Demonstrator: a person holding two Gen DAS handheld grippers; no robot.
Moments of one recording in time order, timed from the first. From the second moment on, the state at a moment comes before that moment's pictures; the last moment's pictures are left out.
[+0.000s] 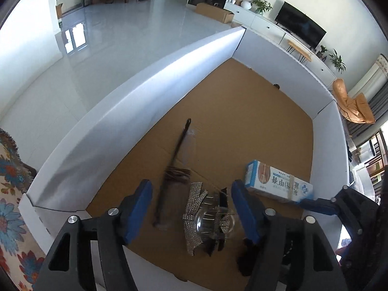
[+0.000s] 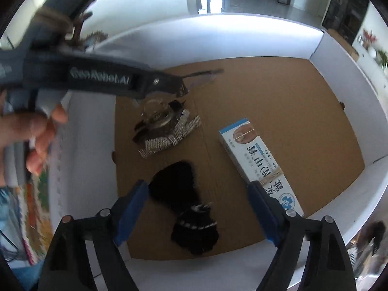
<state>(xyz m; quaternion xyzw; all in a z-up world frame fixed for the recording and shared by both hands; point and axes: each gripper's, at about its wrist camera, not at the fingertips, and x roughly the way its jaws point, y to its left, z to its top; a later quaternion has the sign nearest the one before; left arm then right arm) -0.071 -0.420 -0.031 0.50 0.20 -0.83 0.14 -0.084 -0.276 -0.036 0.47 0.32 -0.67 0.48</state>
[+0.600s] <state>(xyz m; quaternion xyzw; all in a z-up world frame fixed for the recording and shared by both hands) 0.015 -0.268 0.083 0.33 0.14 -0.93 0.10 -0.066 -0.121 0.035 0.34 0.16 -0.85 0.36</state>
